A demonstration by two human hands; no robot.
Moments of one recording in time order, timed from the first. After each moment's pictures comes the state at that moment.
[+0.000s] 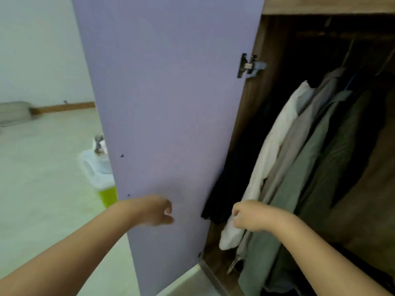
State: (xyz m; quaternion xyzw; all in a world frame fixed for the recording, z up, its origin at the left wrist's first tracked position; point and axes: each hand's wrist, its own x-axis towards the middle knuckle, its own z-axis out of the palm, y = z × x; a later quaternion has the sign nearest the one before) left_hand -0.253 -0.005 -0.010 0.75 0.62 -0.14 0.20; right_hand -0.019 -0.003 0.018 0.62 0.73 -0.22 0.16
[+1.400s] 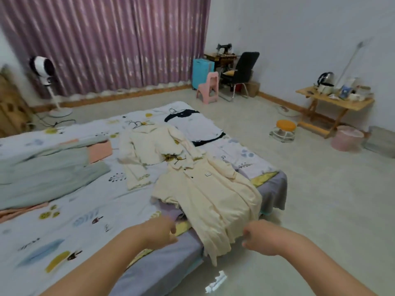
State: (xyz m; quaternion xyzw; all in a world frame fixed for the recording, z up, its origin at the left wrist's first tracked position) left_hand -0.769 -0.525 -0.090 0.06 0.94 0.12 0.31; right_hand -0.791 -0.278 -0.049 -0.15 0.93 0.00 0.32
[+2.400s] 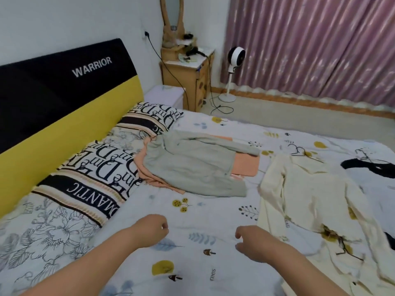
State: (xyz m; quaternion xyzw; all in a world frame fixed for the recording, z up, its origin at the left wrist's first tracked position) left_hand -0.771 -0.942 -0.157 -0.45 0.83 0.27 0.19; right_hand -0.988 -0.790 -0.129 -0.50 0.80 0.09 0.33
